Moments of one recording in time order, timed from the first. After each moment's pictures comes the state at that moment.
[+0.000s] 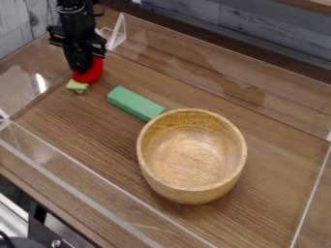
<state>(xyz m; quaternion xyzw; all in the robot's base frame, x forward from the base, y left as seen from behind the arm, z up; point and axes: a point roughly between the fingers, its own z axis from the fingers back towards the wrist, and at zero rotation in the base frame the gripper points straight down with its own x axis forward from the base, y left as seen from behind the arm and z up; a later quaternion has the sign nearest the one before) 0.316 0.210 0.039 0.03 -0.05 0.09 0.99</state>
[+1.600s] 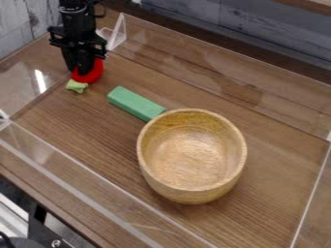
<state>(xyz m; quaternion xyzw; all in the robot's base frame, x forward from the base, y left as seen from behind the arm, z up) 0.325 0.209 0.029 0.03 -0.04 0.09 0.99</state>
